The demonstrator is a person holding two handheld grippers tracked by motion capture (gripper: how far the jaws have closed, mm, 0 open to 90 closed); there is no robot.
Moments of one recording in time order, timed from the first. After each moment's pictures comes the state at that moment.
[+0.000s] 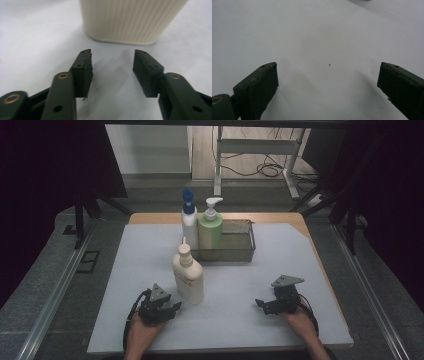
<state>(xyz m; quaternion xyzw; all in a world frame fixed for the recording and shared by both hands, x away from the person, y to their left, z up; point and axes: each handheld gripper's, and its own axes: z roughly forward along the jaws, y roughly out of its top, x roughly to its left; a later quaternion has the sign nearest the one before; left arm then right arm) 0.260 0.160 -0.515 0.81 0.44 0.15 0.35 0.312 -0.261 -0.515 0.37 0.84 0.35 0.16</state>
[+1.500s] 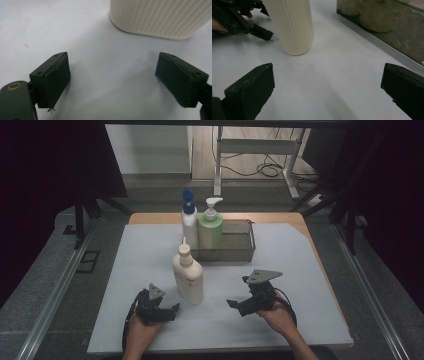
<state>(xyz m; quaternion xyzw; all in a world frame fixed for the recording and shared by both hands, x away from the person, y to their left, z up) 0.264 0.165 -0.524 0.80 0.47 0.18 0.32 0.303 -0.179 -0.468 0.27 0.85 0.45 0.10</state>
